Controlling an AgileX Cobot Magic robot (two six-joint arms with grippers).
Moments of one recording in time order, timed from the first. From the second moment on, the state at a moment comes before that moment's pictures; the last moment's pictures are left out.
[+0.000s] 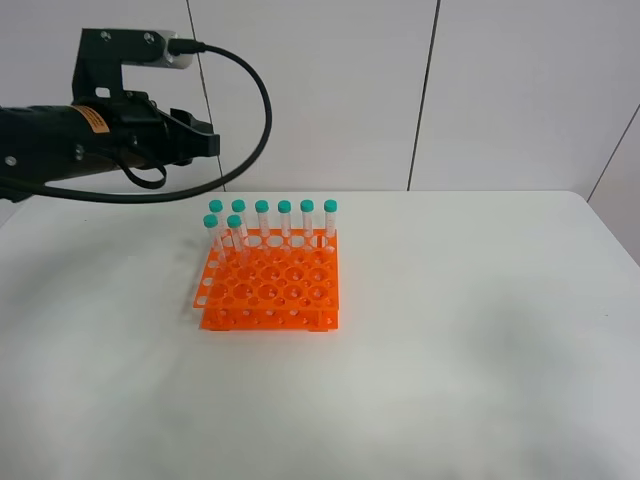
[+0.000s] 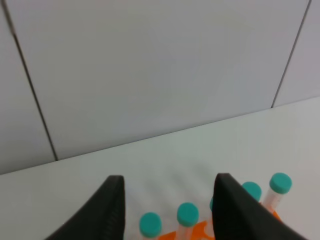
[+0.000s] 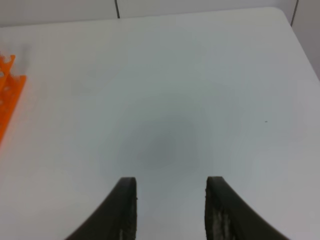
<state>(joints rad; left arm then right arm) -0.31 1.44 -0.94 0.04 -0.12 -0.05 -0.09 -0.01 -0.49 0.01 1.03 0.04</state>
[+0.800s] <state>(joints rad) 0.12 1.37 -0.94 0.06 0.09 -0.04 -0.09 -0.01 -0.49 0.01 1.03 0.04</state>
